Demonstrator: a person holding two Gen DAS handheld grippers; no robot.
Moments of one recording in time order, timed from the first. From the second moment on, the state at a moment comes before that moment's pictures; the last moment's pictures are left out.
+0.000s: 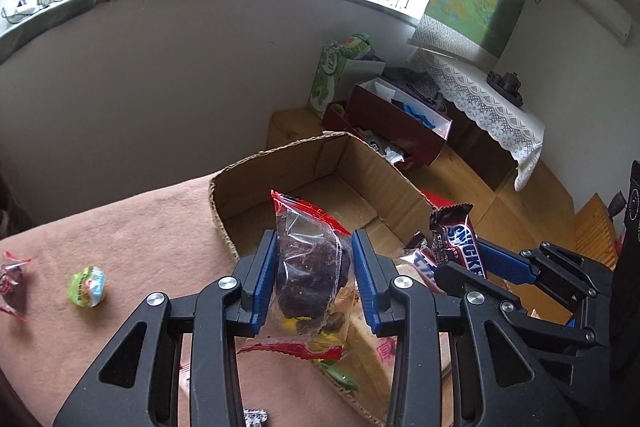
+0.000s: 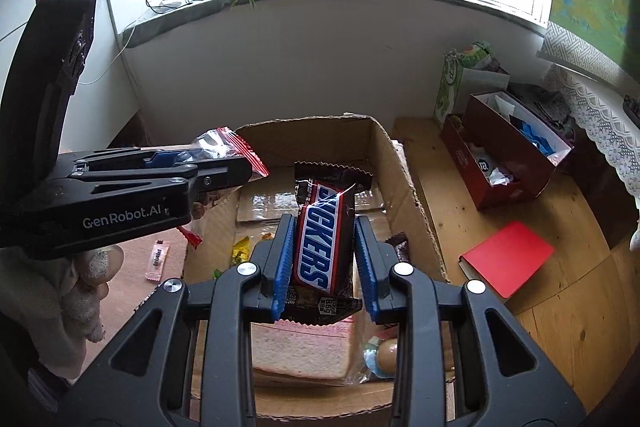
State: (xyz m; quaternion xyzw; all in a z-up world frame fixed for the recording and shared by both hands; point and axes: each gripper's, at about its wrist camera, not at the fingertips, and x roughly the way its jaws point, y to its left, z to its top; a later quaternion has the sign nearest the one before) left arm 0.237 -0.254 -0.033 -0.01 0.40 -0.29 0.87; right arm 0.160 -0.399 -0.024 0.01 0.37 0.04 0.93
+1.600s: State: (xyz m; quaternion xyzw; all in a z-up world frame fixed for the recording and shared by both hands) left arm 0.202 -0.114 -0.029 -0.08 0.40 -0.21 0.89; right arm 0.101 -0.303 -0.010 0.04 0.36 0.13 0.92
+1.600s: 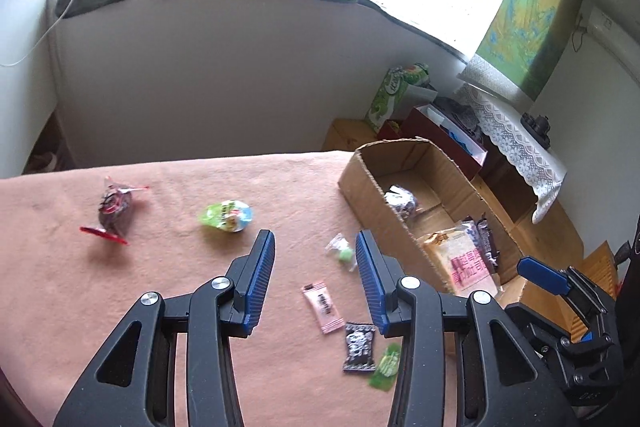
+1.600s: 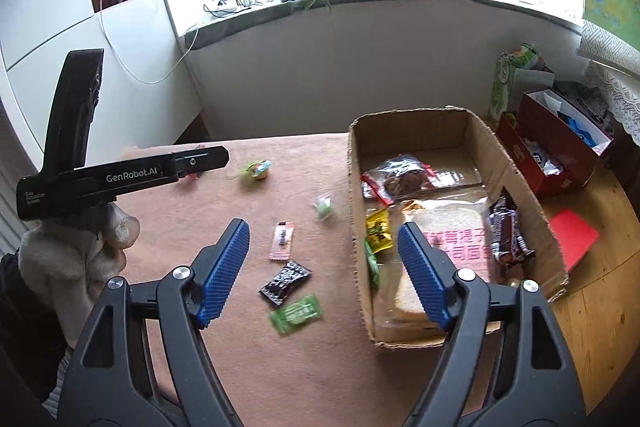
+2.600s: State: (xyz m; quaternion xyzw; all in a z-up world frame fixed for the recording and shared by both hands) left arm 0.283 0.000 -0.091 -0.09 0.44 -0.09 0.89; right arm 0.190 -0.218 -0.110 -0.01 0.48 0.13 0.87
